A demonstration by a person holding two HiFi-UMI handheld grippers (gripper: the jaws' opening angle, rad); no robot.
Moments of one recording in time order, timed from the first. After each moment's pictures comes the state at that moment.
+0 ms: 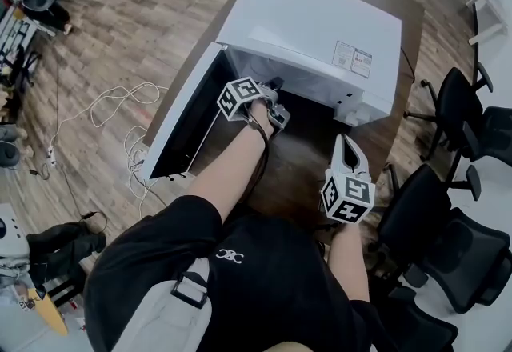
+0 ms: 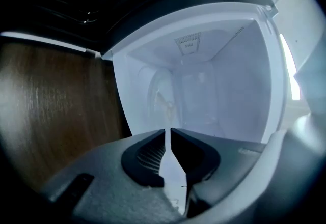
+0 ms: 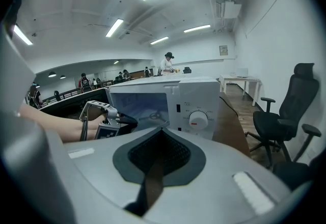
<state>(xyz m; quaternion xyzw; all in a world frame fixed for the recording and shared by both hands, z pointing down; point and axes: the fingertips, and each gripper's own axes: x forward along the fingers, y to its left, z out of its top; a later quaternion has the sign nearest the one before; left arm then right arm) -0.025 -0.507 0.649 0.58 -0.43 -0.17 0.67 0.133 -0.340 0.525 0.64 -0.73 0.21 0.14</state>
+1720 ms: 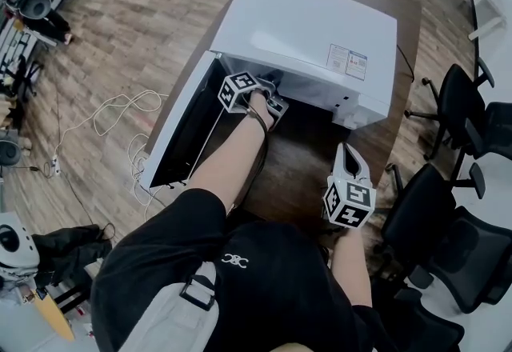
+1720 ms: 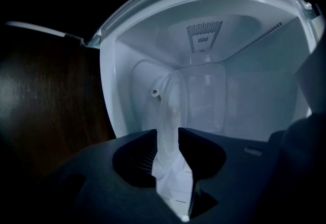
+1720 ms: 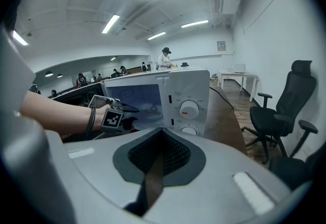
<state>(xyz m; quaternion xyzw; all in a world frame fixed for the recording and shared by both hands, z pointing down) -0.017 -0.544 0.666 0.55 -0.42 -0.18 0.70 0.151 -0.331 0.545 0.64 -0.71 0.23 0.16</state>
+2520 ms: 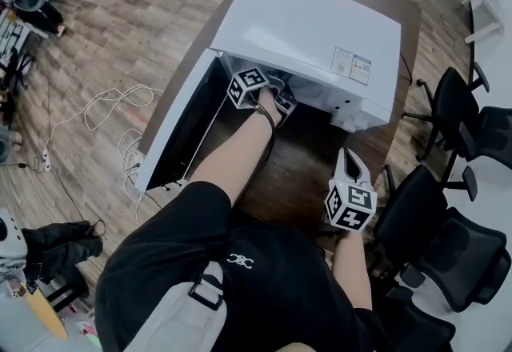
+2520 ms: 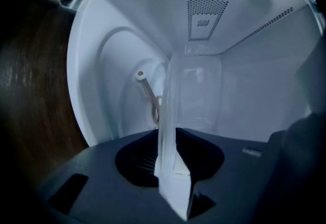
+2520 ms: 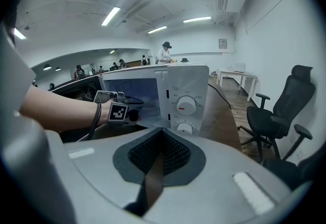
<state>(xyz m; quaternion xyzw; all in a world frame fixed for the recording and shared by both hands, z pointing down) 0.017 -0.565 0.657 0.57 -0.36 -0.22 0.70 0.155 -0.330 0.553 0.64 -0.70 0.24 0.20</state>
